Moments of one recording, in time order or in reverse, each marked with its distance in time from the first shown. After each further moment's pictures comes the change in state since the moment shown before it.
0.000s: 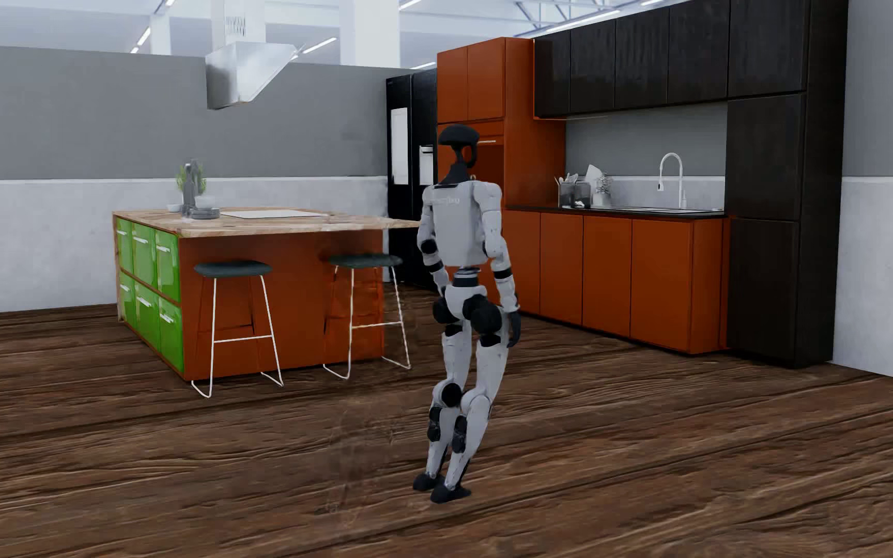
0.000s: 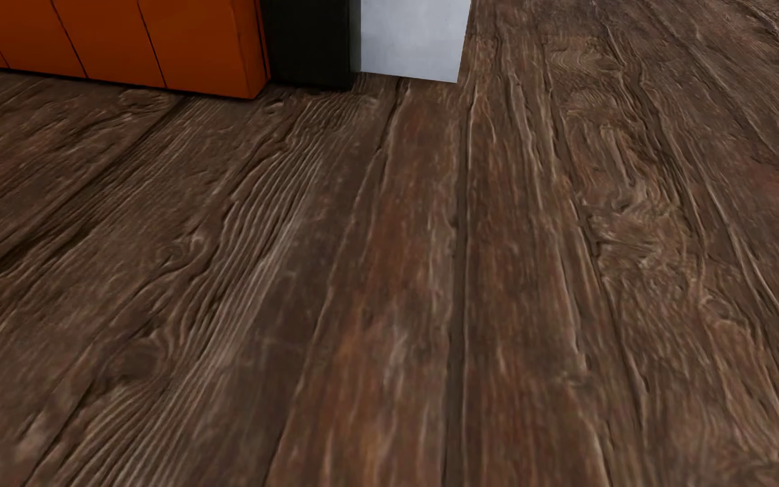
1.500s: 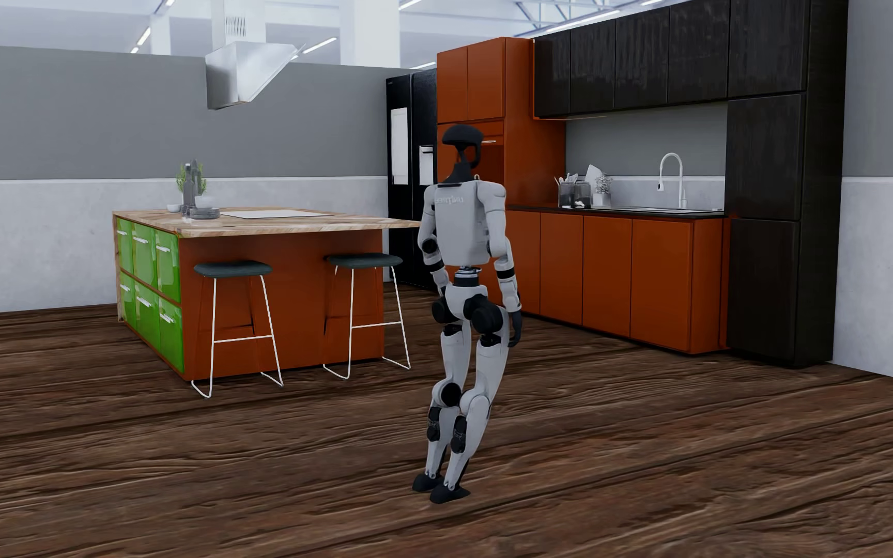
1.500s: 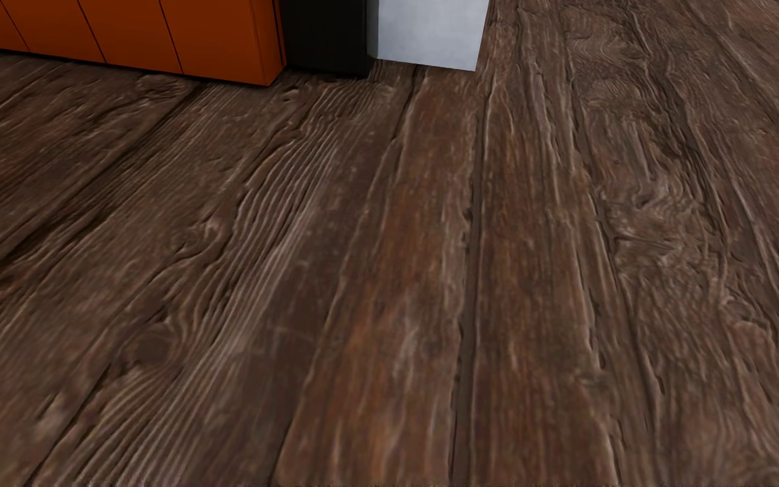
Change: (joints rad) body -0.013 0.000 0.005 -0.010 -0.004 -0.001 0.000 0.000 0.012 0.001 -0.019 -0.022 -0.019 -0.017 0.014 -0.003 -0.001 0.000 0.000 -0.023 0.024 0.010 0.000 0.000 0.000 0.000 0.000 0.000 0.000
